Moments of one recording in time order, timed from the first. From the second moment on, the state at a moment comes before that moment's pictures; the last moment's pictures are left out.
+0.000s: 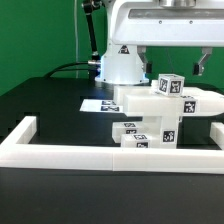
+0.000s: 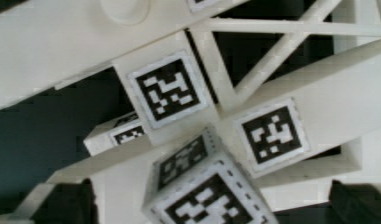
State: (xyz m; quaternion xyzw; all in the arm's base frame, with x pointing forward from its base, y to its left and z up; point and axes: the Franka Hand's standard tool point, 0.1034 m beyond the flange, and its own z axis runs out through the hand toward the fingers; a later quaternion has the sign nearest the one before) arm 0.587 0.040 0.136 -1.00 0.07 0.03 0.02
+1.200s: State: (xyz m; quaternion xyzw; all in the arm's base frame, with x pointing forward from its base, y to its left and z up) arm 0.587 0.030 0.131 -1.00 -0.09 0.02 0.01
